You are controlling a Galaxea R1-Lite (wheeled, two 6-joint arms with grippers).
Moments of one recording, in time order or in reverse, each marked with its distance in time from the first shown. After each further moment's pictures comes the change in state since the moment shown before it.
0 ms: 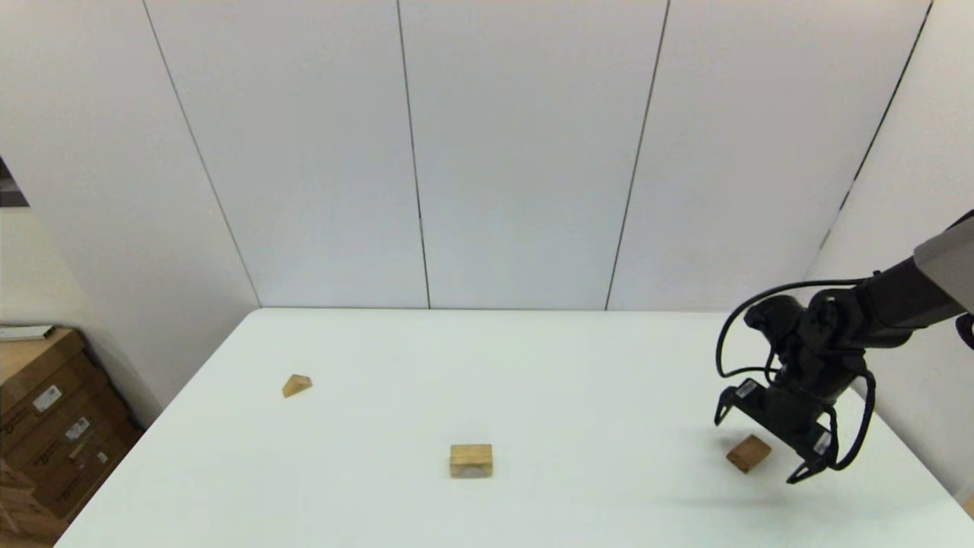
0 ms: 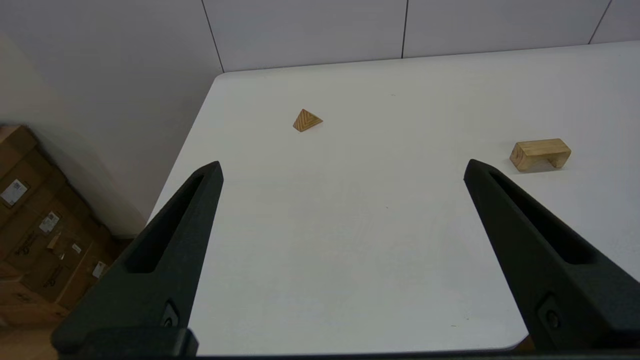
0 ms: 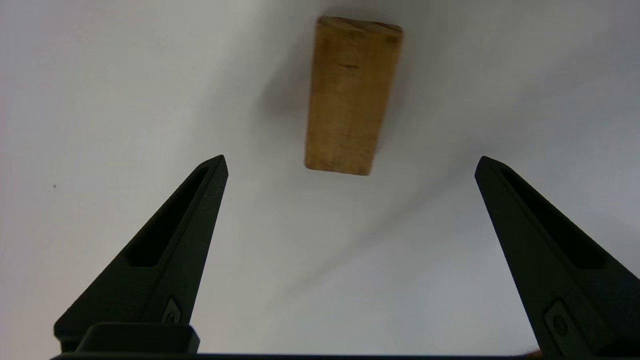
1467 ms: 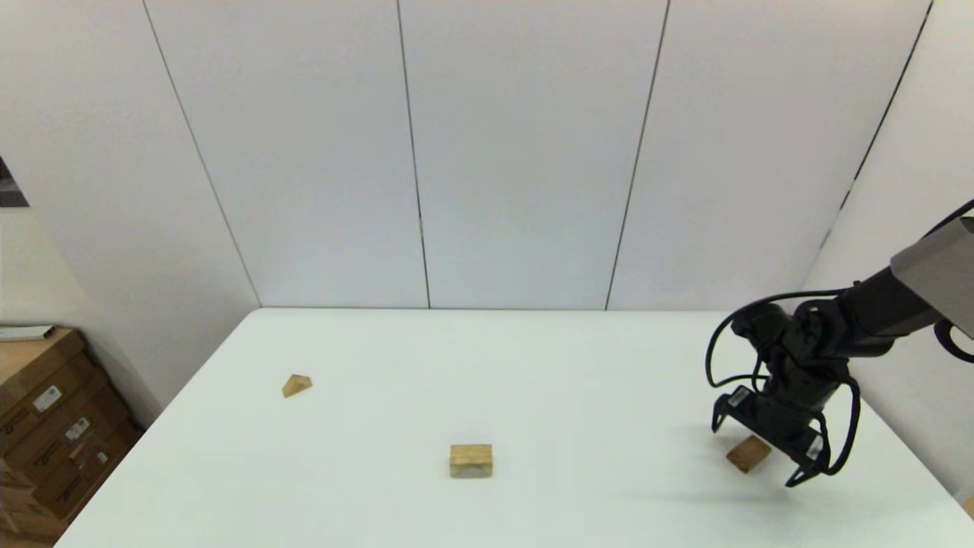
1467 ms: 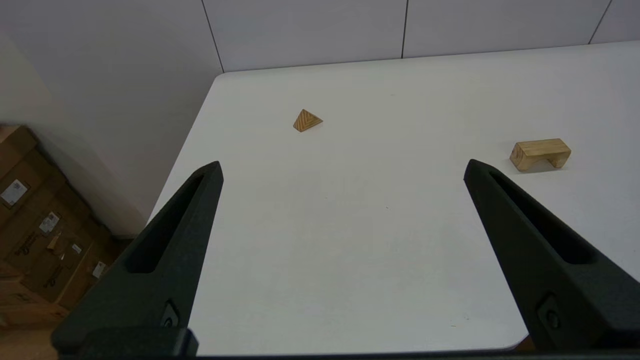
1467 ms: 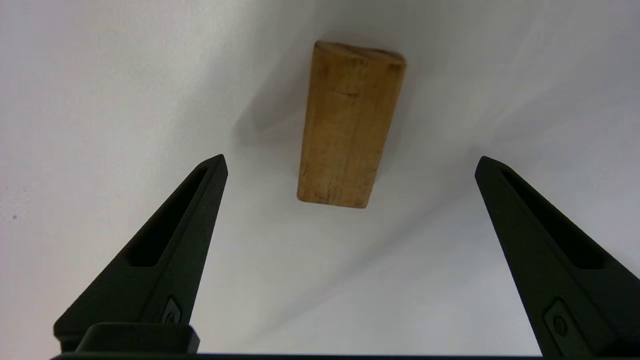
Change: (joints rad) left arm 0.000 0.000 0.000 0.000 0.000 0.000; right arm 0.027 0.034 0.016 -0.039 -0.073 -0.008
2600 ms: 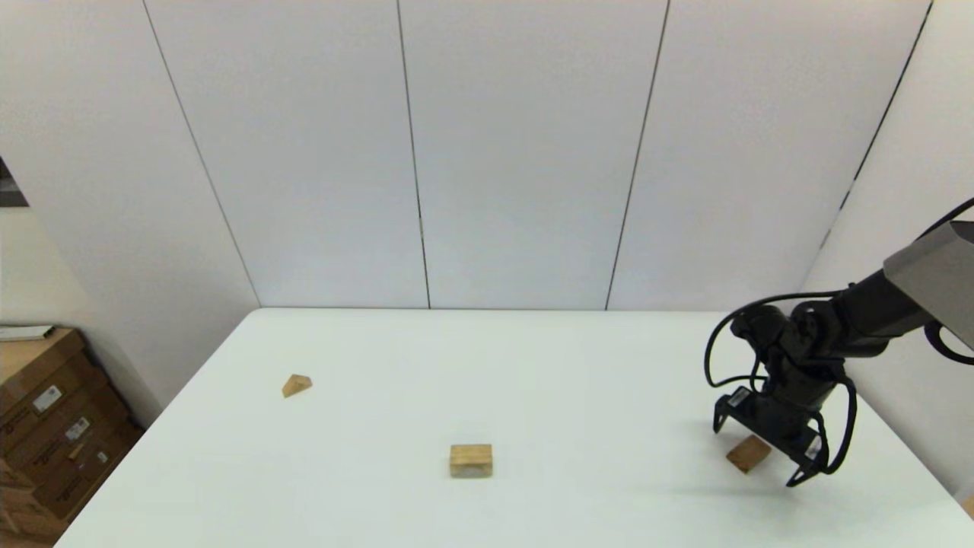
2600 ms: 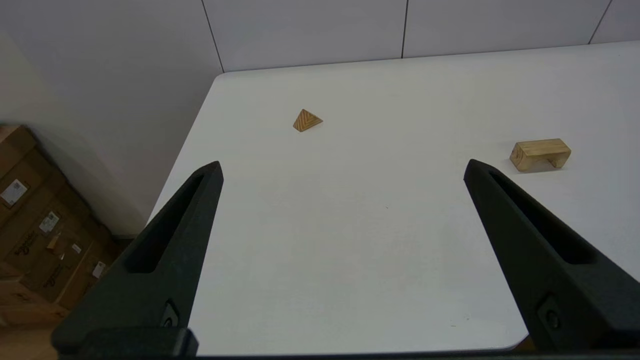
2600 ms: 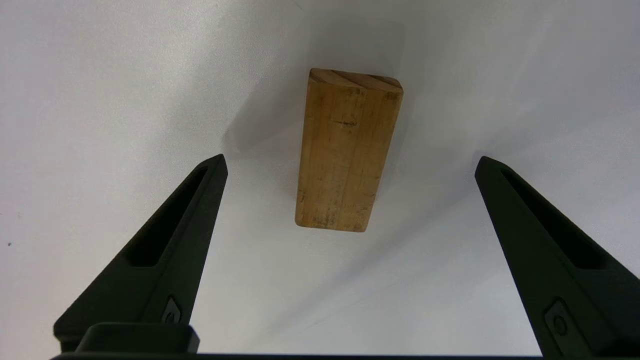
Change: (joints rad) left arm 0.000 0.000 0.000 0.000 0.000 0.000; right arm -0.010 0.031 -0.028 0.006 -0.015 0.006
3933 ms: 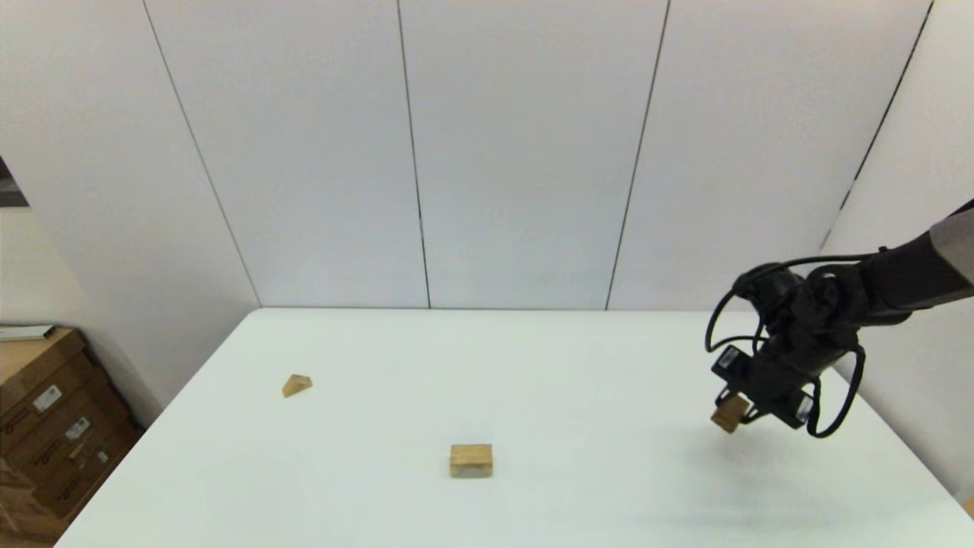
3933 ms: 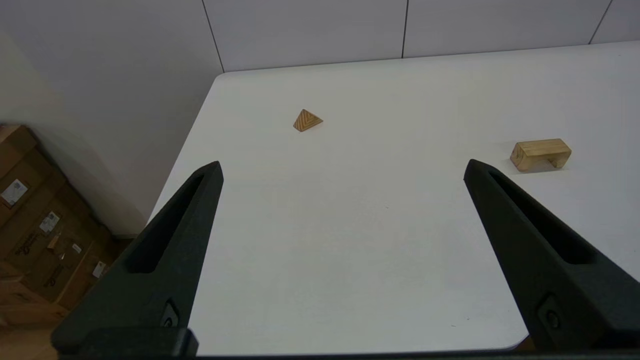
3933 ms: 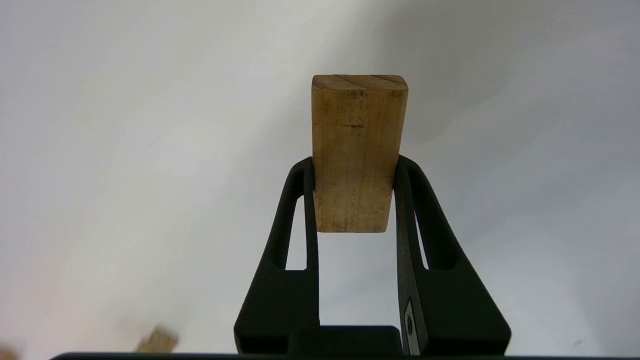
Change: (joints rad) left arm 0.000 0.000 0.000 0.000 0.000 0.000; right arm 0.069 -0.158 -0.042 0.010 0.101 -0.065
